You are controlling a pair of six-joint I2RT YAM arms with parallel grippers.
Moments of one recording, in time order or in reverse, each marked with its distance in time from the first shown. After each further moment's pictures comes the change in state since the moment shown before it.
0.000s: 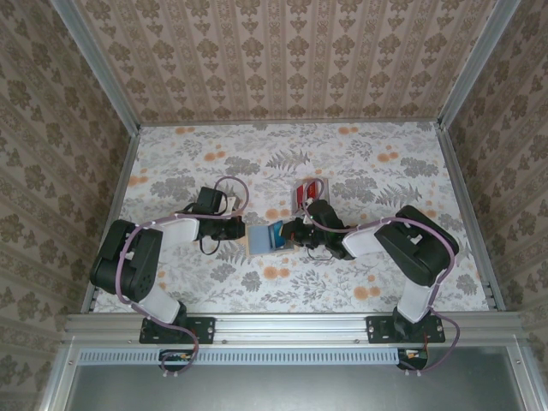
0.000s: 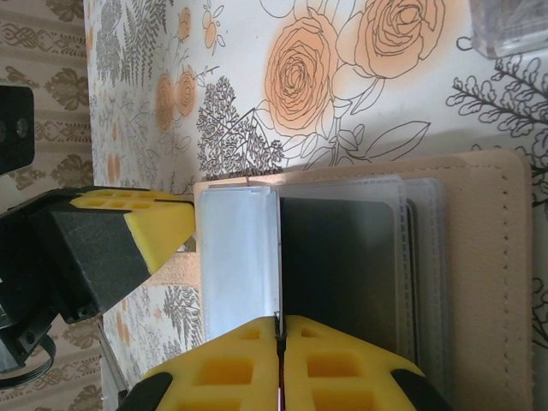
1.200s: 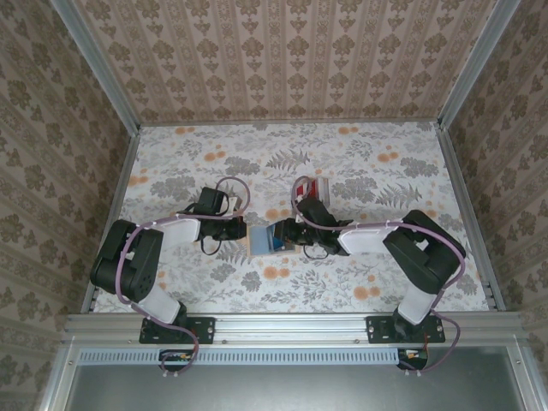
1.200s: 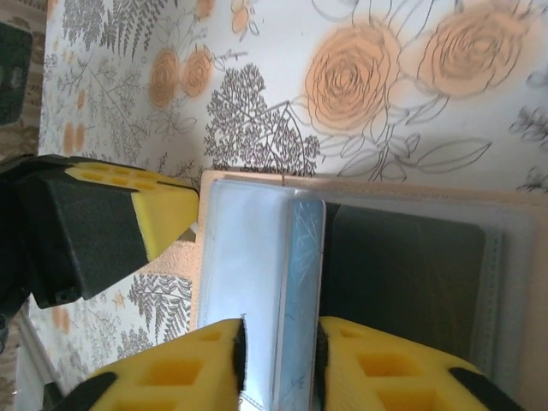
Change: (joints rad) left arm -0.013 0.000 0.000 0.006 0.000 -0.011; right arm 0.059 -0.082 0.119 -0.293 0.125 -0.200
